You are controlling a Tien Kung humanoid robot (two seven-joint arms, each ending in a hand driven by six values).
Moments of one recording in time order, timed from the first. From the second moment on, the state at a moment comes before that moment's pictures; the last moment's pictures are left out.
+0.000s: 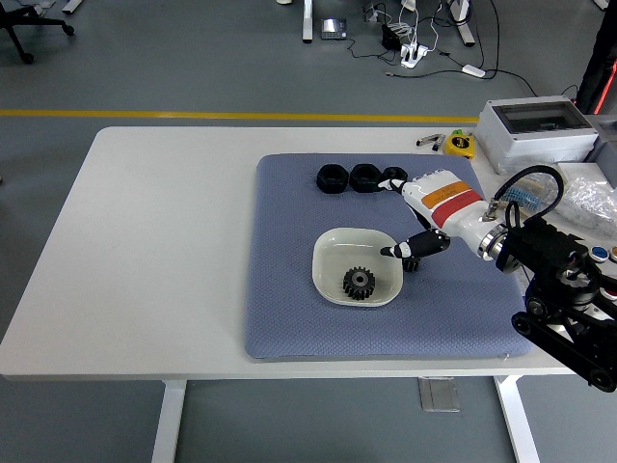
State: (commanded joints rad) left arm -0.03 0.08 -0.25 -0.21 0.67 0.28 0.13; right arm 0.78 -0.41 0.52 1.14 -1.98 -0.26 -0.03
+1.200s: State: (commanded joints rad) left arm -0.02 0.08 -0.27 -0.21 0.71 0.28 0.15; right arm 0.81 -0.30 0.33 0.82 -1.75 -0.33 0.02
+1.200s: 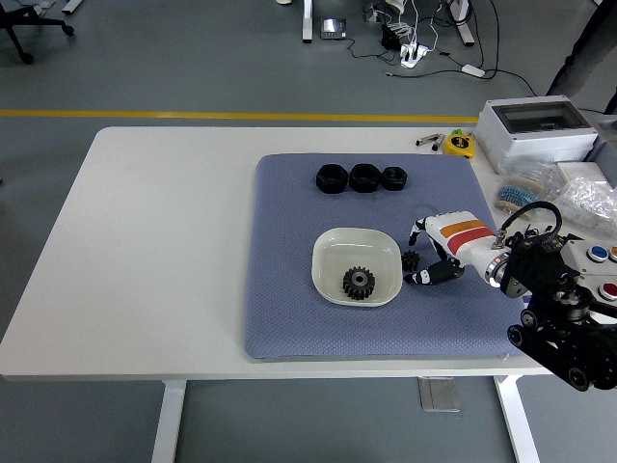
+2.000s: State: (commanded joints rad) left arm -0.02 0.08 -0.27 -0.21 0.70 0.28 0.14; right arm 0.80 -0.30 0.32 0.81 -1.73 -0.32 0.05
